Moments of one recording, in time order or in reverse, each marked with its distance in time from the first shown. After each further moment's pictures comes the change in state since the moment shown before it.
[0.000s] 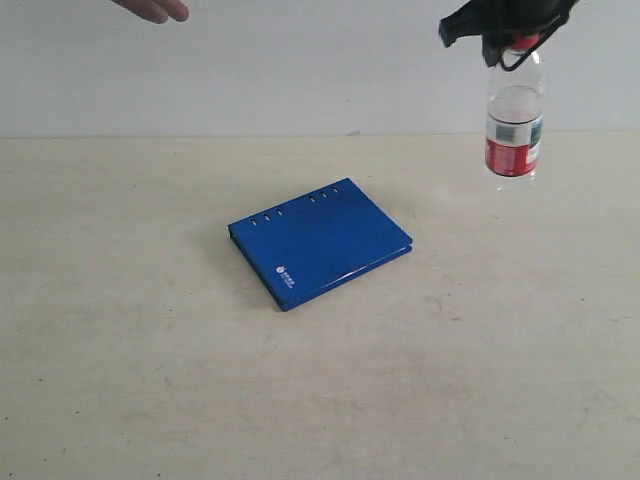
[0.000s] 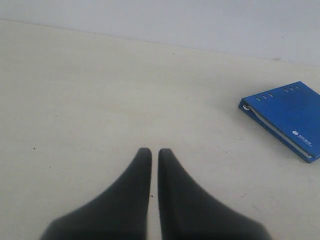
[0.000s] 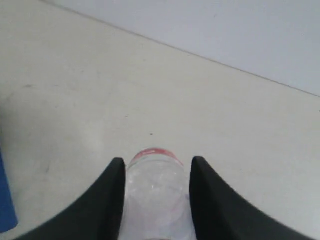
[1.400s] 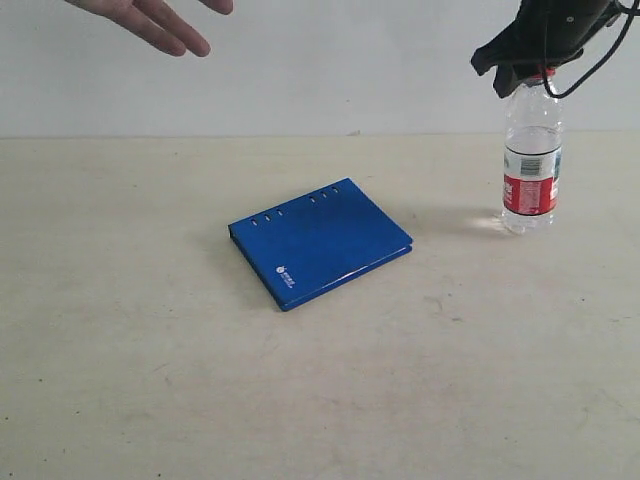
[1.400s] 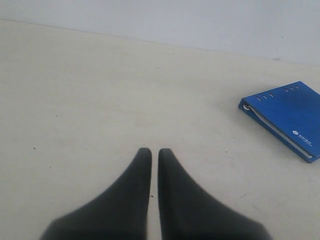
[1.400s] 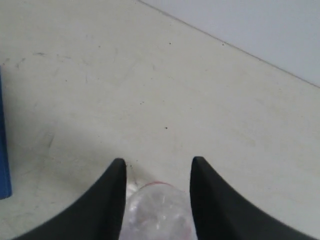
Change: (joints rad) left arm 0.000 0.000 0.000 0.000 0.000 0.000; right arm -0.133 0.045 0.051 0.314 -0.040 -0.366
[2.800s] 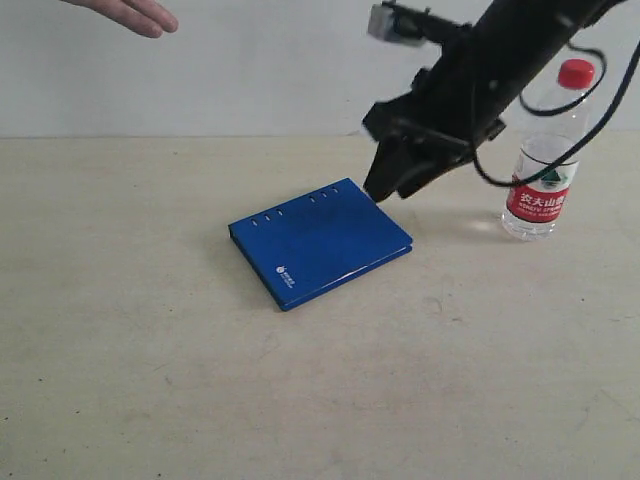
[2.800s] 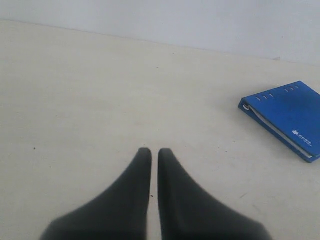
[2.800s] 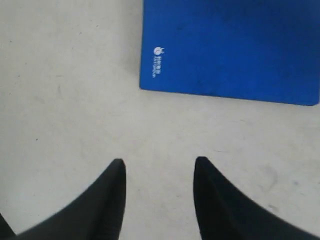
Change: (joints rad) left arm 0.000 0.000 0.000 0.000 0.000 0.000; right arm 0.214 -0.293 0.517 0.491 0.099 -0.139
